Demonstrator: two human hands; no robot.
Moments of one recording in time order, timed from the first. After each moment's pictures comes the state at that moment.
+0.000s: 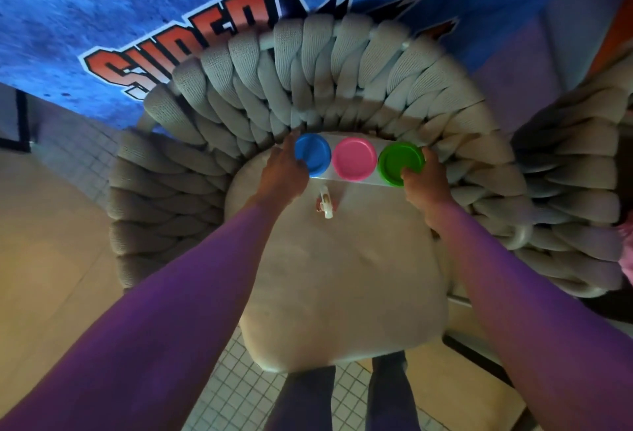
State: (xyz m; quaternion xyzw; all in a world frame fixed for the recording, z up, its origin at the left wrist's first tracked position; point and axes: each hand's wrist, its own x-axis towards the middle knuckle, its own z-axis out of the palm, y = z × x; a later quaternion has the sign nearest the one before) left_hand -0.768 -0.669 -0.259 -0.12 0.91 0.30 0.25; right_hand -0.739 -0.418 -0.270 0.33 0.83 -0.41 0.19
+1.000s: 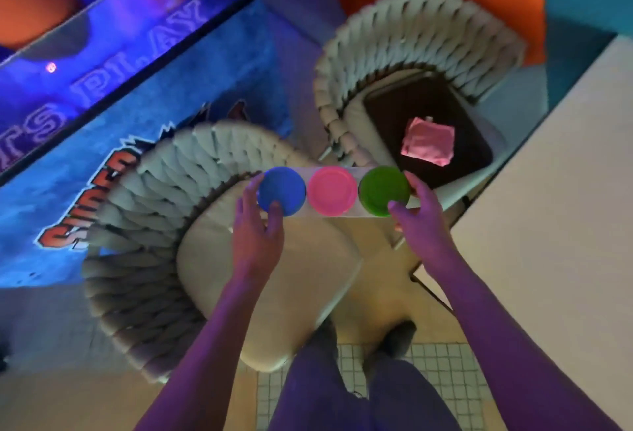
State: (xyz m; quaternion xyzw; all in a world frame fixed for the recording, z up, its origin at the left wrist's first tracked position) left_hand -0.588 -0.540 -0.007 0.12 0.88 0.46 0.11; right_hand -0.447 -0.318 -0.007 0.45 0.71 -0.53 -0.09
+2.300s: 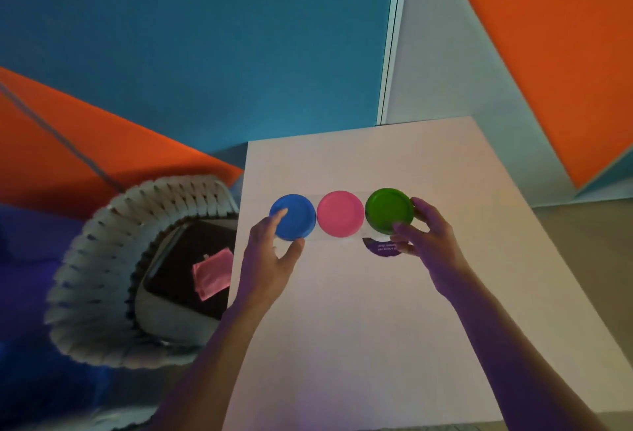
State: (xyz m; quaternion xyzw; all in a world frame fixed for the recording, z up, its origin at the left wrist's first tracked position) left_hand -0.304 -0.124 0.080 0.60 0.66 0.39 0.23; right_hand -0.019 -0.085 0.108 0.56 0.37 -0.56 -0.48
